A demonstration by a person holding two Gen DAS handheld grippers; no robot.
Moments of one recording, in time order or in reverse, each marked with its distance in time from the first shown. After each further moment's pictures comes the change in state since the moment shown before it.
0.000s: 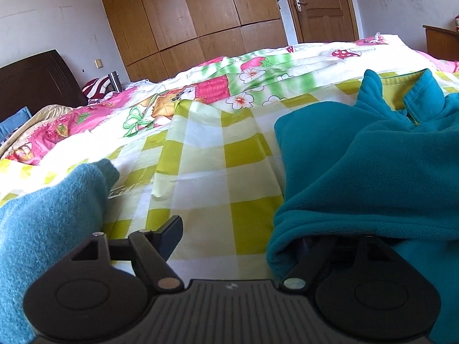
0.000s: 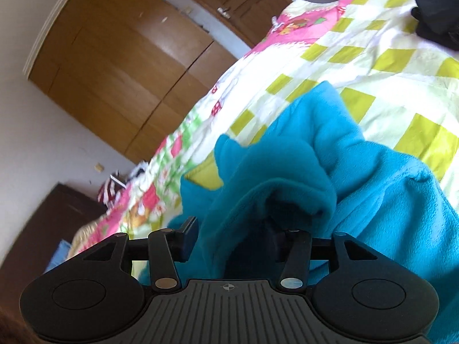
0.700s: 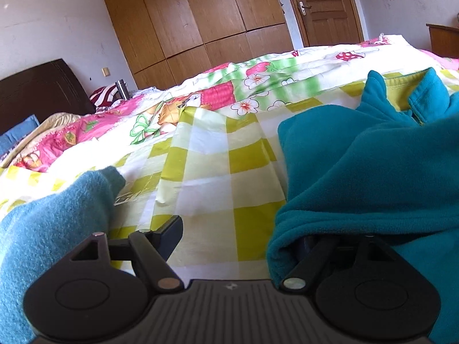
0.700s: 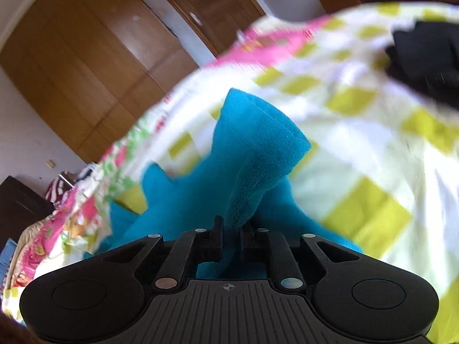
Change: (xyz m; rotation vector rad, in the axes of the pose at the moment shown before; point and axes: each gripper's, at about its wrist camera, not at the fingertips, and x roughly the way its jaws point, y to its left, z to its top) left arm 0.003 0.000 0.002 -0.016 -0.015 0.034; right arm 0.018 -0.042 0.025 -0.100 0.022 -0.218
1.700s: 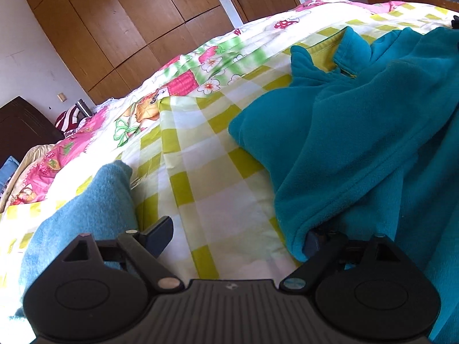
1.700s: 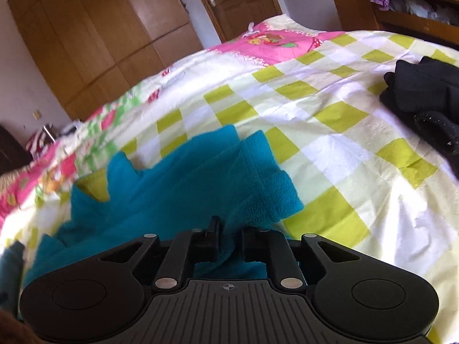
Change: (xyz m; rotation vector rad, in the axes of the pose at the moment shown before) left arm -0.076 0.027 -0.036 0.305 0.060 -0.110; right arm -0.039 0.026 0.001 -0.349 0.001 -0.133
